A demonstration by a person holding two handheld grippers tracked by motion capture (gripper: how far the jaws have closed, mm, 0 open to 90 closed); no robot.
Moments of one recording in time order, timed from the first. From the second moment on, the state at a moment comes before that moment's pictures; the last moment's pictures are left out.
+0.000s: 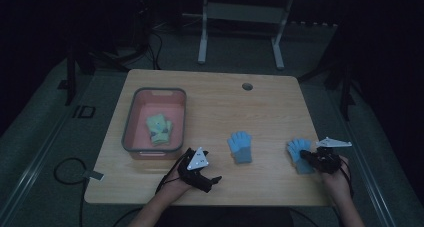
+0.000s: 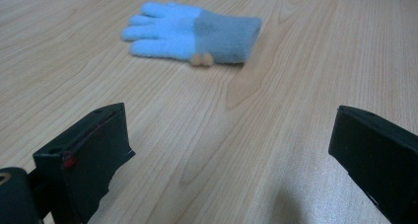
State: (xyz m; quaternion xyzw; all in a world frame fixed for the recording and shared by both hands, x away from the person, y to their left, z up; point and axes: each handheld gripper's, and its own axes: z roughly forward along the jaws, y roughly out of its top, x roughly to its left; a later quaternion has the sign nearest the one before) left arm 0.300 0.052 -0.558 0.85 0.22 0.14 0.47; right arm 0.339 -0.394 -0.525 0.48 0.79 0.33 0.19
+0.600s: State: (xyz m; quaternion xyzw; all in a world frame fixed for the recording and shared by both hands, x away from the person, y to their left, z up) left arm 0.300 0.053 -0.558 0.84 0.22 0.14 0.47; right arm 0.353 -0.298 -0.498 0.50 0.77 0.34 0.22
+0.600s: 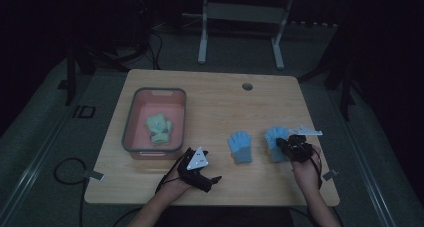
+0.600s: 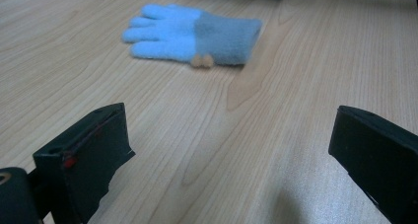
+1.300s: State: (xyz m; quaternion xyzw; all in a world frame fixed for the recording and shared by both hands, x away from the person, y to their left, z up) left arm 0.299 0.052 -0.558 0.85 0.21 0.14 0.47; right arm 0.370 -0.285 -0.545 0.54 0.76 0.30 0.22
